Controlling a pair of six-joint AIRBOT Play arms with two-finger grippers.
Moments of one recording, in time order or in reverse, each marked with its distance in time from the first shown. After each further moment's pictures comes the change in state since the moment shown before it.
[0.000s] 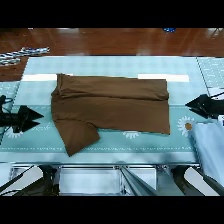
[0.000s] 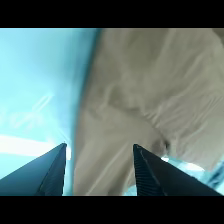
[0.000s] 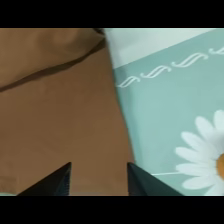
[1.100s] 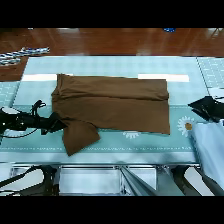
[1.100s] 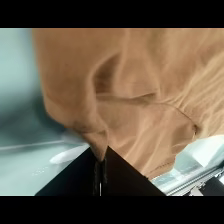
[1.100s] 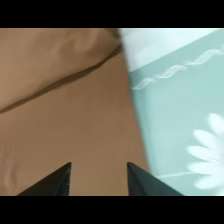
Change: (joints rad) left arm -0.362 -0.142 -0.142 -0.069 0.204 0.035; right arm -0.098 0.080 -0.063 0.044 0.005 -0.005
